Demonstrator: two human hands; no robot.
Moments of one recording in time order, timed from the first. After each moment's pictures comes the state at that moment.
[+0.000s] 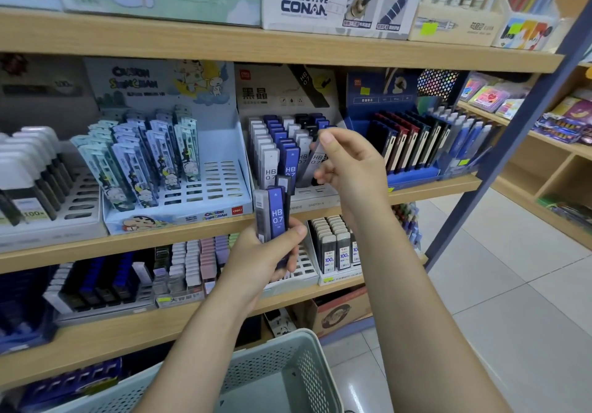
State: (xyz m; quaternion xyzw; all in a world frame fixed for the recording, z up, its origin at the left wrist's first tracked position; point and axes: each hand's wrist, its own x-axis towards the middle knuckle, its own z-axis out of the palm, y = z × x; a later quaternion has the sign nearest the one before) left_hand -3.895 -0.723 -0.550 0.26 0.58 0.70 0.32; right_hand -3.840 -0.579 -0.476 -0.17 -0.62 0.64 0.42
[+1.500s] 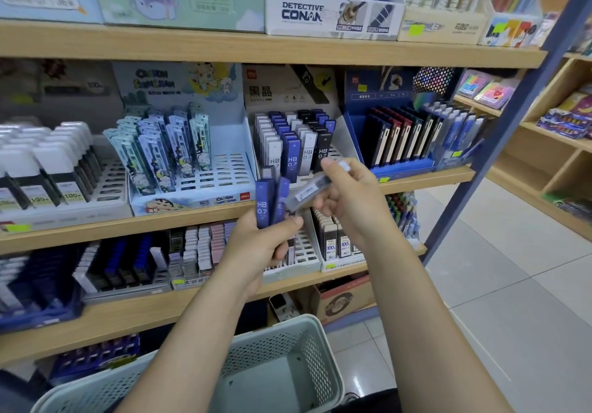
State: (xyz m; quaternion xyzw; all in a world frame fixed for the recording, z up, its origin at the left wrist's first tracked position) left_hand -3.878 -0.742 -0.534 0.23 0.61 0.70 0.29; right_hand -3.798 -0.610 -0.487 -0.18 -0.62 0.70 0.31
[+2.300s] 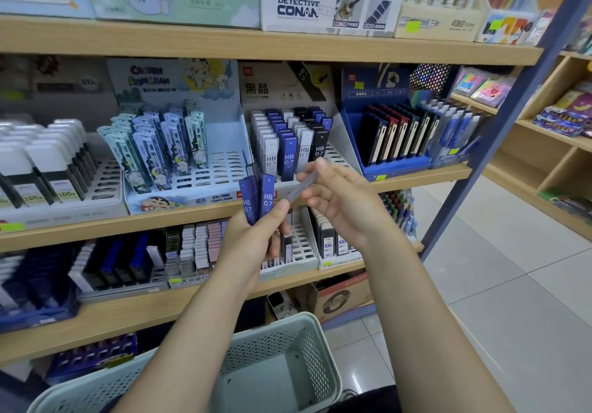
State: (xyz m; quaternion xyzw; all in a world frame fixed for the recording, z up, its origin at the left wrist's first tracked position) left_hand -3.876 -0.740 -0.534 0.20 0.60 0.73 0.25; right_hand -3.796 -0.606 -0.492 -0.12 -0.56 0.78 0.25
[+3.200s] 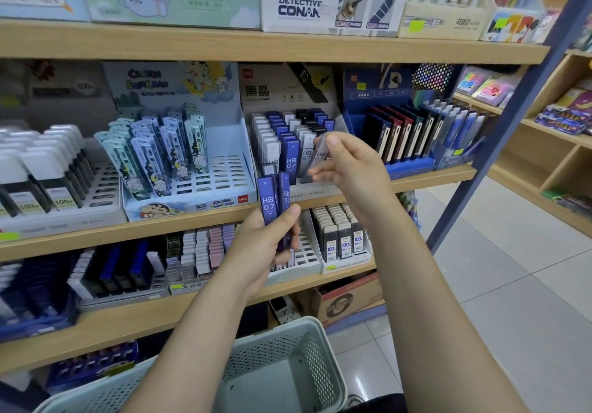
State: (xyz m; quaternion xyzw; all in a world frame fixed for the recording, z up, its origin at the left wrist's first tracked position) left_hand -3.881 -0.736 -0.528 0.25 0.57 0.71 0.34; right_hand -3.818 -0.582 -0.478 -0.14 -0.68 0.63 0.35
